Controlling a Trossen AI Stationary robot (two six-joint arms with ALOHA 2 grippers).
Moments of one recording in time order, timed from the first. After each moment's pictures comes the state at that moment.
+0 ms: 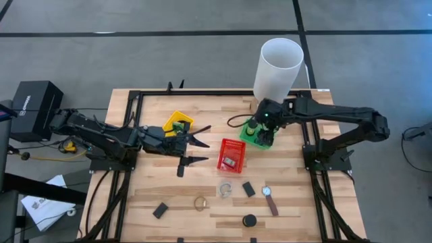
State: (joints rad) left arm -0.23 1.18 0.90 0.13 -0.18 0.07; right arm -0.20 1.29 1.16 -1.01 0.13 0.09
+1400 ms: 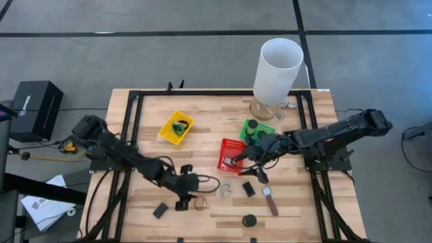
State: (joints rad) left arm -0.50 1.58 0.90 -0.23 -0.17 -0.44; right arm 0.21 1.28 0.83 -0.07 -0.11 0.11
